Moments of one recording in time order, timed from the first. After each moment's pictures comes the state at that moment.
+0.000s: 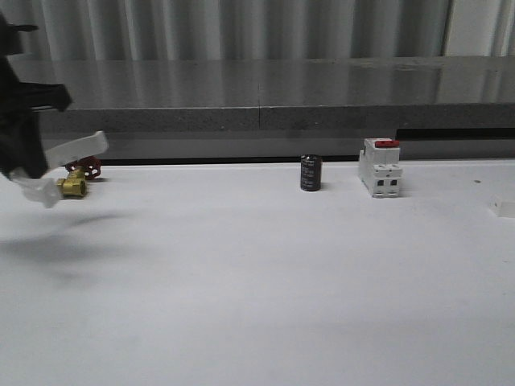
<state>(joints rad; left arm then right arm) -0.14 1.81 -1.33 -0.16 0.85 0.05 0.03 -0.01 0.03 -0.06 0.07 0.15</state>
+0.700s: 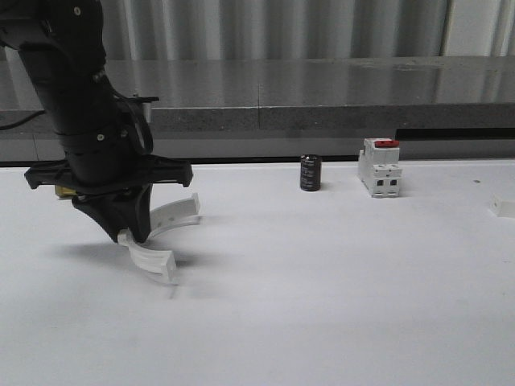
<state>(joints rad) -0.44 1.99 -1.34 -0.01 0.72 -0.29 0.03 -0.01 0.03 -0.06 0.07 0.15</state>
